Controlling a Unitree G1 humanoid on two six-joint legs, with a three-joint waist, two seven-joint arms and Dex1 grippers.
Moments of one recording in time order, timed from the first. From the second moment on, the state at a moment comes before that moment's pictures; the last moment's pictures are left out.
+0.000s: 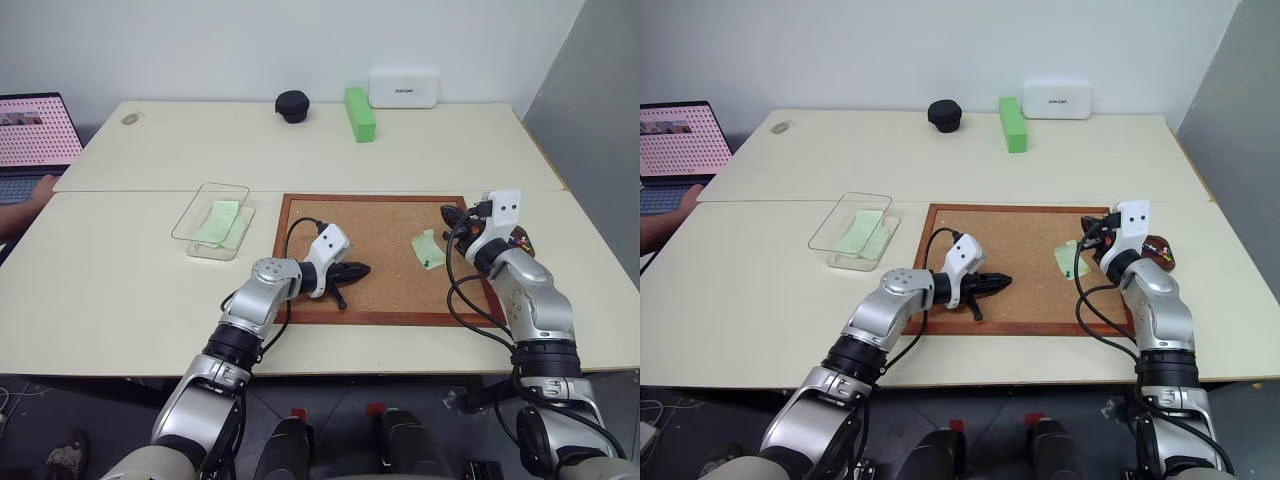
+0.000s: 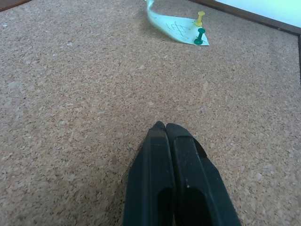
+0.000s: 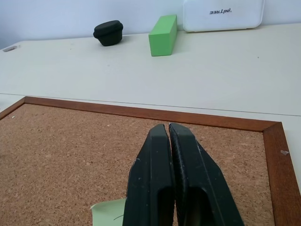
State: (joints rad) left arm -0.63 0.24 -0.25 0.38 -0.11 0.36 -0.88; right arm -0.50 -0.31 -0.18 0.22 0.31 0.32 0.42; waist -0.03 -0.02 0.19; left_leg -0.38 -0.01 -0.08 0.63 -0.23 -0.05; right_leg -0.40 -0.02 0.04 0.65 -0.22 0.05
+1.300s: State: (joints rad) left arm -0.60 0.26 -0.27 0.37 -0.07 0.30 -0.88; right arm -0.52 -0.47 -0.29 0.36 0.23 0.40 0.26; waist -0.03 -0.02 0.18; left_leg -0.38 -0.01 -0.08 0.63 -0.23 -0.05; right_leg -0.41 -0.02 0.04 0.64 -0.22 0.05
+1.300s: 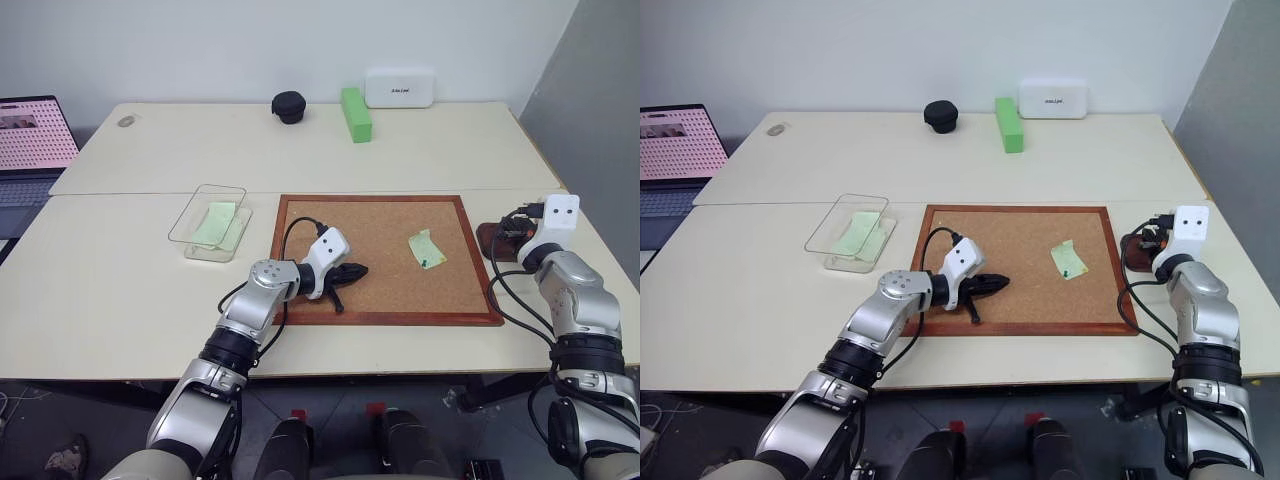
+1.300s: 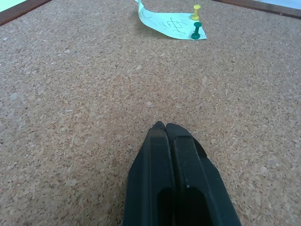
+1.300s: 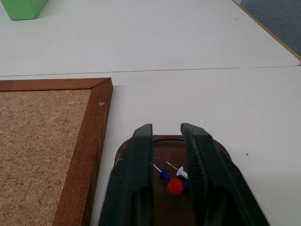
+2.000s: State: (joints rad) left arm -0.60 0.26 -0.27 0.37 -0.07 0.30 -0.88; right arm -0.36 -0.50 -0.15 0.16 0.26 0.35 0.54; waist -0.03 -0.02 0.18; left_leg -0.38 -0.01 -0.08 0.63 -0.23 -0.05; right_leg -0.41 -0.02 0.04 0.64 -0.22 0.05
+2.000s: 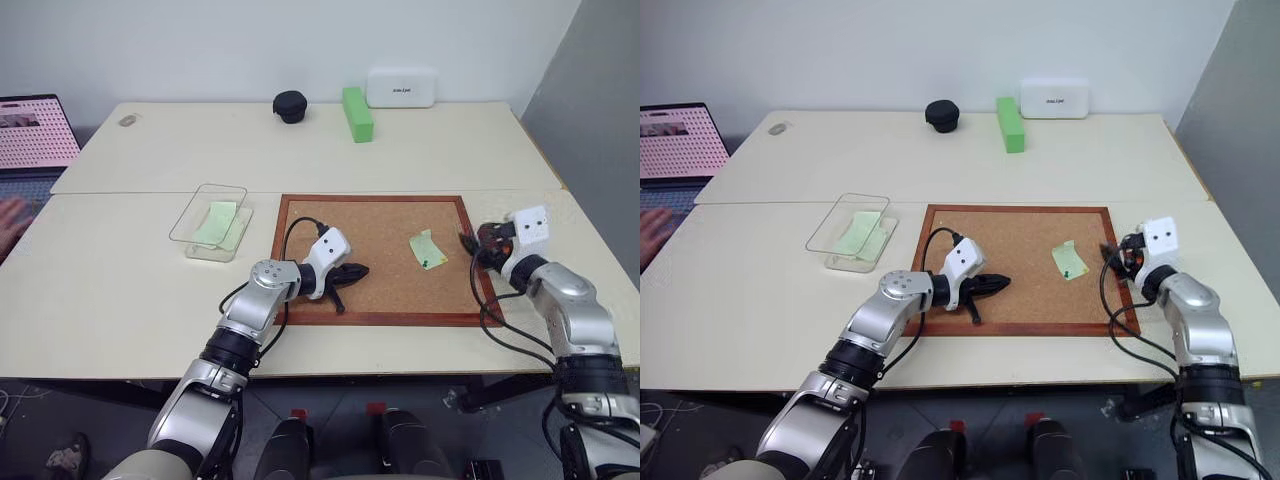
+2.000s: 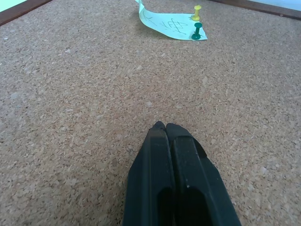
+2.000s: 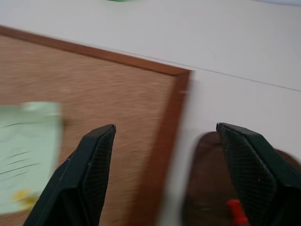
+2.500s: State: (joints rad) left arm -0.60 0.26 -0.27 0.35 -0.07 0.31 -0.88; right arm -0.30 -0.42 -0.06 0.08 0.25 0.37 0.54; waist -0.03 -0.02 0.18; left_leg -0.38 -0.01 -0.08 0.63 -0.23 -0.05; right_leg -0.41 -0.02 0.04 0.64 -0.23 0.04
